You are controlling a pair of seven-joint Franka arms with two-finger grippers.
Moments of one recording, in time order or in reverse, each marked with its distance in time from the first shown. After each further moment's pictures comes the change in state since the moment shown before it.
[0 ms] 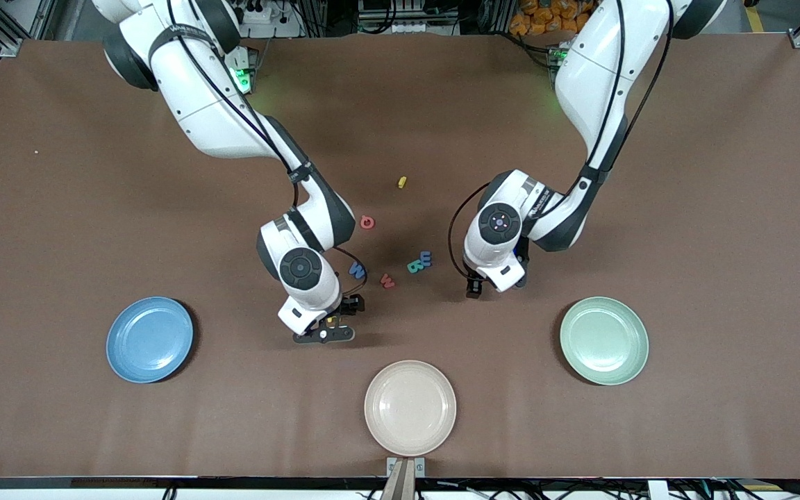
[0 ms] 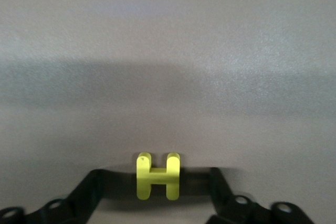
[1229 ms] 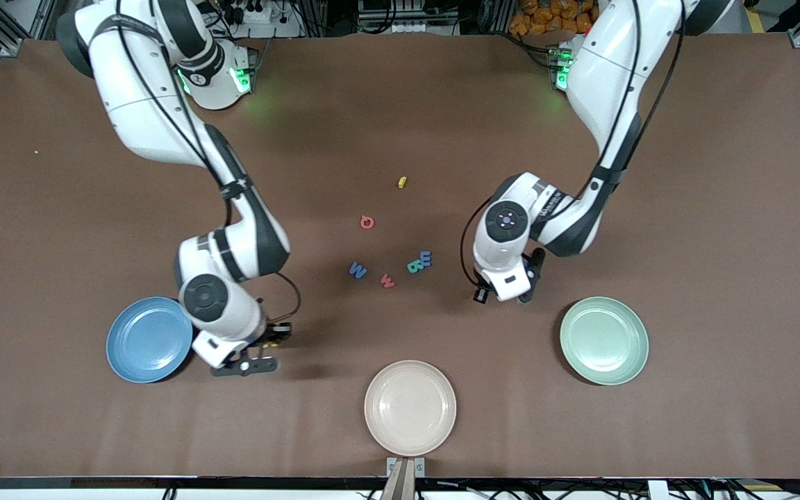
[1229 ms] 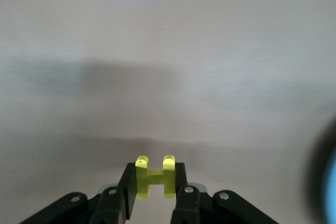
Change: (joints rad) left arm 0.064 -0.037 0.009 0.033 0.115 0.010 0.296; right arm -0.184 -0.087 -0.077 0.027 -0.001 -0.125 -0.294
